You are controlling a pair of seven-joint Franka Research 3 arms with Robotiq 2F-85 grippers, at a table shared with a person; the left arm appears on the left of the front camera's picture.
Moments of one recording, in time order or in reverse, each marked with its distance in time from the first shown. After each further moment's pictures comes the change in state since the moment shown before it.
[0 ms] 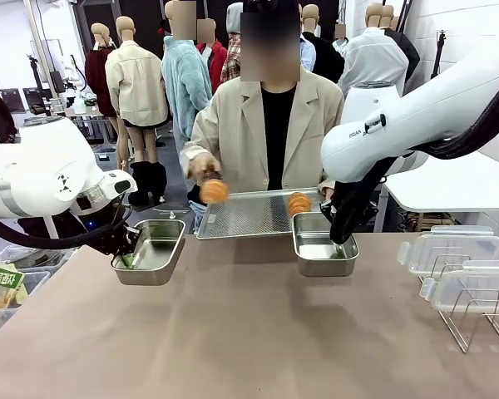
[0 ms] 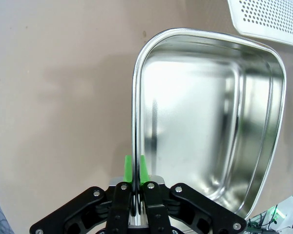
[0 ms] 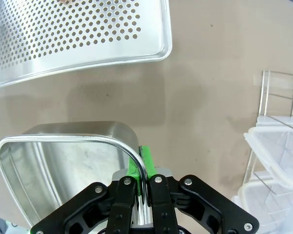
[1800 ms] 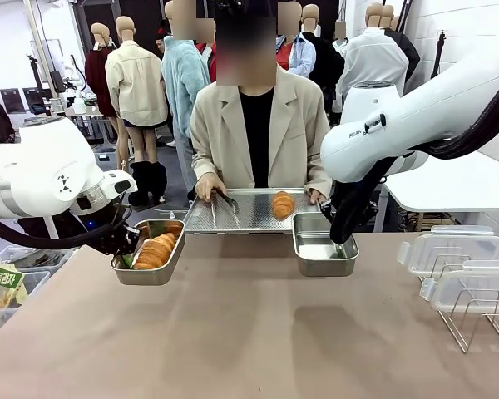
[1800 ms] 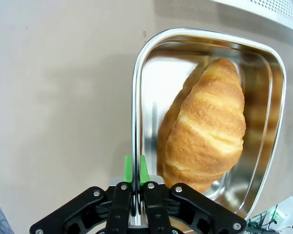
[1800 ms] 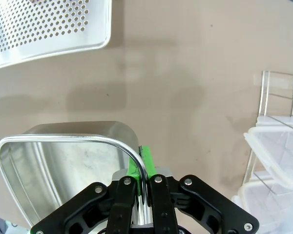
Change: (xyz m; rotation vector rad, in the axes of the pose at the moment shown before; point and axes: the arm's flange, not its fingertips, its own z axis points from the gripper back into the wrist) left arm 0.000 0.000 0.000 0.000 0.000 -0.001; right arm 0.000 0.000 0.000 0.000 0.000 0.000
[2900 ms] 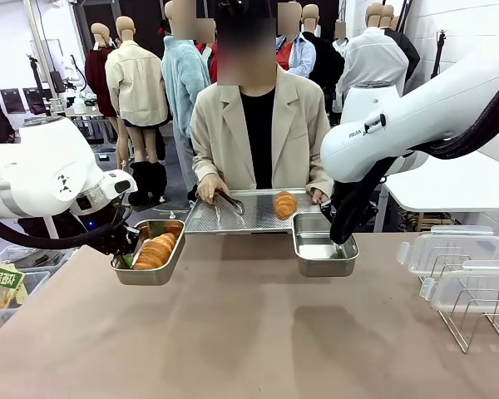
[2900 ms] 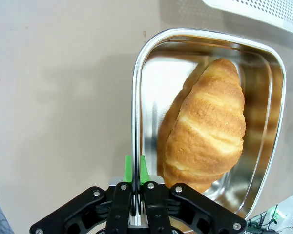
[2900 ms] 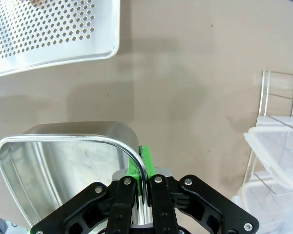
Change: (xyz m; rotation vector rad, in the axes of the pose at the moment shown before) left arm 0.000 0.000 0.000 0.000 0.000 0.000; right arm 0.000 0.000 0.000 0.000 0.000 0.000
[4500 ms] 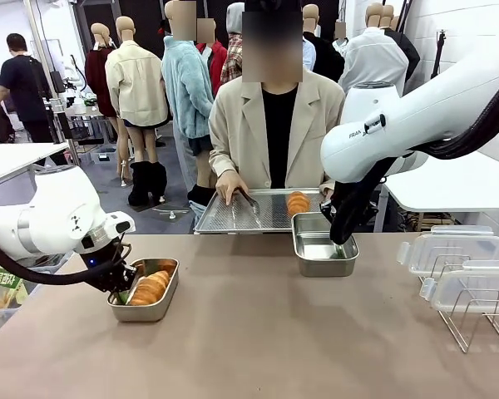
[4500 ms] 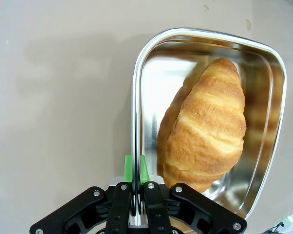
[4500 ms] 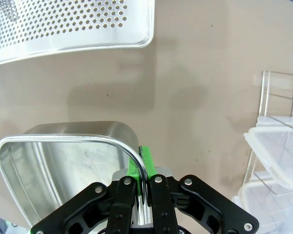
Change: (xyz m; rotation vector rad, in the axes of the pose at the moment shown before) left arm -0.012 0.039 -0.096 0.010 0.115 0.040; right arm 0.000 0.000 -0.001 0.000 0.000 0.000
